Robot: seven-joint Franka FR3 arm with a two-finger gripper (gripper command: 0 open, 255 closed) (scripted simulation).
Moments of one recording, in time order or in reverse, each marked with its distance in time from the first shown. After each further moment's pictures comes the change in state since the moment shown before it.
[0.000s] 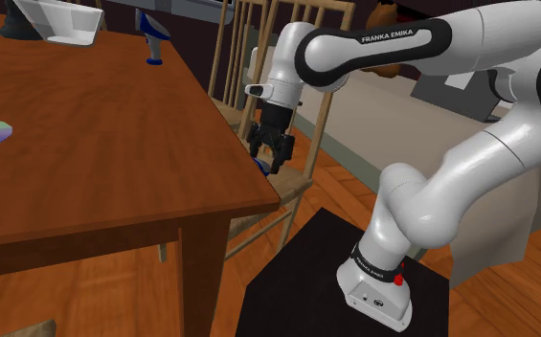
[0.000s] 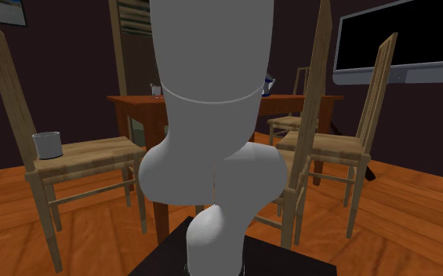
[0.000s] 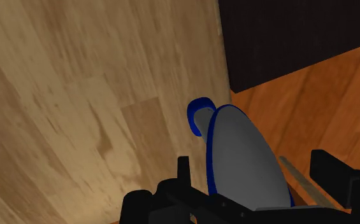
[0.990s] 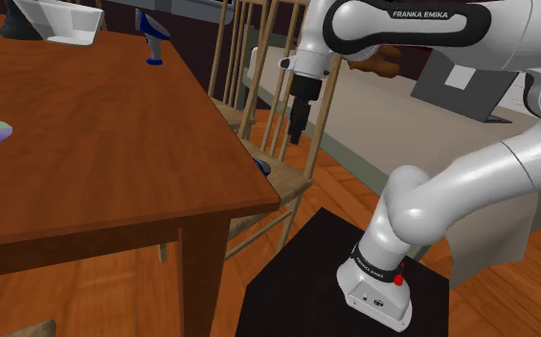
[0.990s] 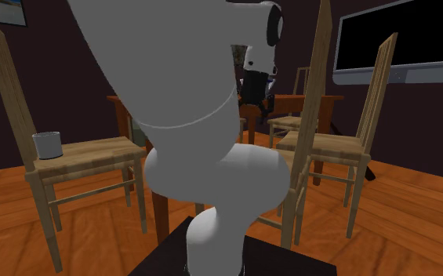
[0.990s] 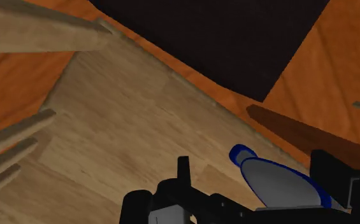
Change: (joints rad) arm -0.264 -0.122 0.095 0.100 -0.113 -0.261 0.574
